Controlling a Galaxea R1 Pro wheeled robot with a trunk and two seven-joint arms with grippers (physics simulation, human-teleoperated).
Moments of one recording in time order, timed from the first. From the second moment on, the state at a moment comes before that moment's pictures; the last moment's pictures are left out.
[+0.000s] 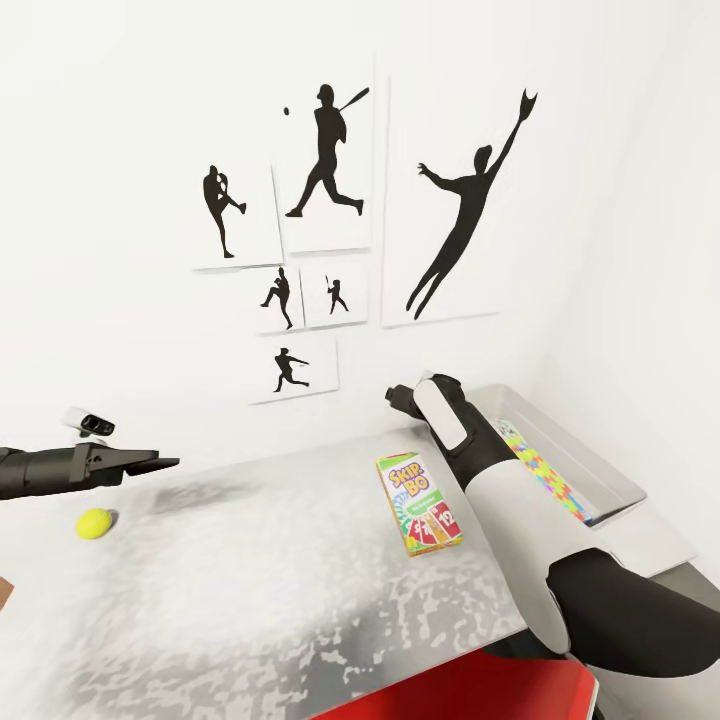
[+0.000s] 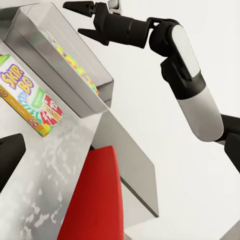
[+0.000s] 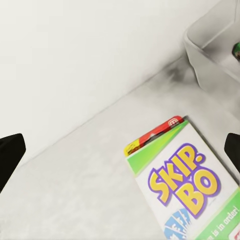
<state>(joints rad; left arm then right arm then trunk) -0.68 0.69 -0.03 -1.14 0.50 1.03 -1.57 -1.12 0.17 0.23 -0.74 -0.79 0.59 -0.65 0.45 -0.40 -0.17</state>
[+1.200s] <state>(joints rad) -0.68 0.69 -0.01 -1.14 0.50 1.03 -1.57 -1.23 0.17 0.21 -0.65 -0.79 0.70 -0.66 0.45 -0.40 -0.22</state>
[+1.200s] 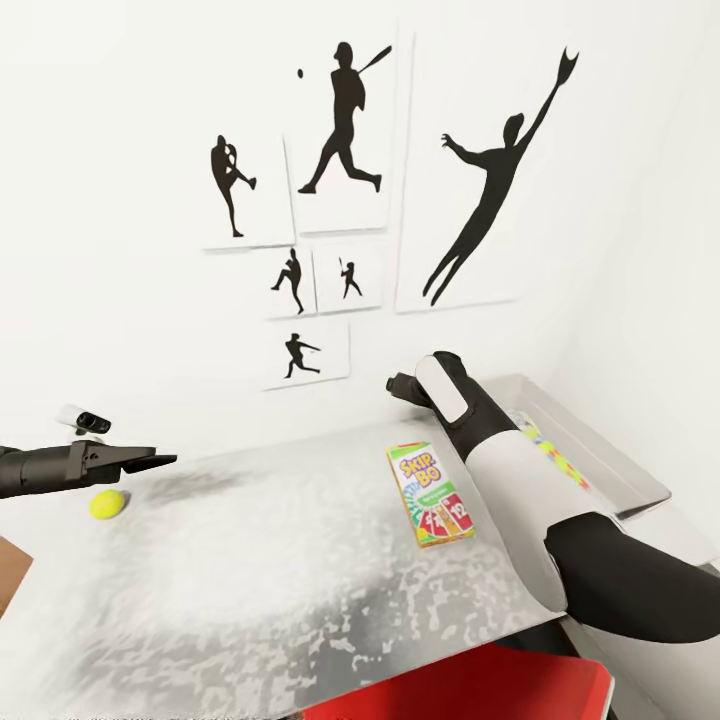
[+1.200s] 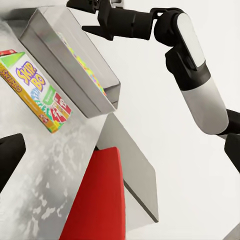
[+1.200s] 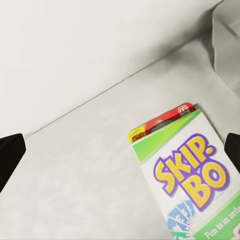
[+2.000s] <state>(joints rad) -0.68 0.69 -0.01 -1.14 0.50 1.03 -1.57 -1.23 0.15 0.18 -0.60 -0.79 0.68 -0.66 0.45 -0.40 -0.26</state>
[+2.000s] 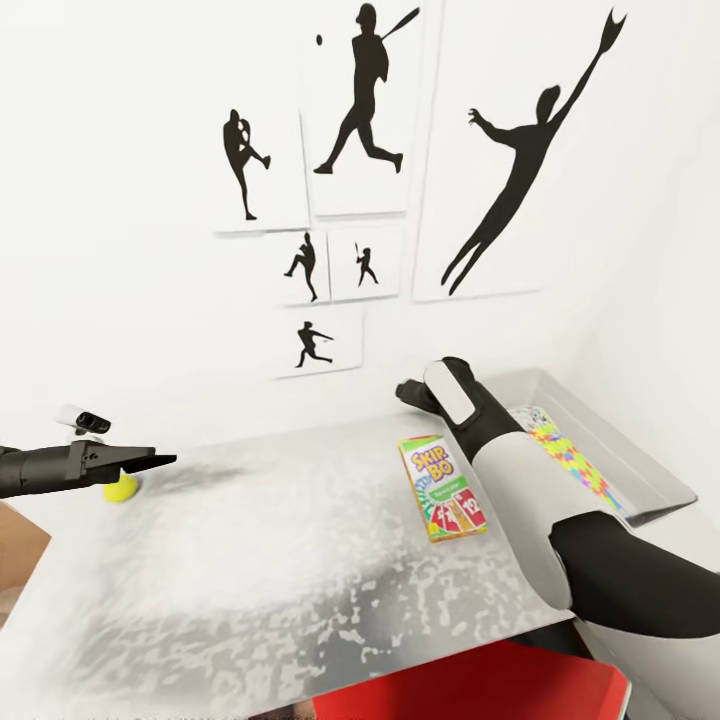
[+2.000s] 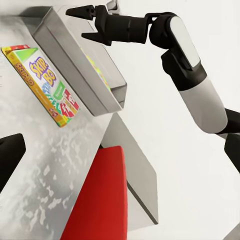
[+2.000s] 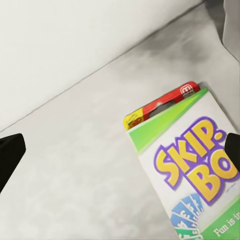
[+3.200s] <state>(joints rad) -0.68 0.69 -0.01 -1.14 0.50 1.03 -1.57 -1.23 0.10 0.17 -0.50 -0.78 0.59 -0.66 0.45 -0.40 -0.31</state>
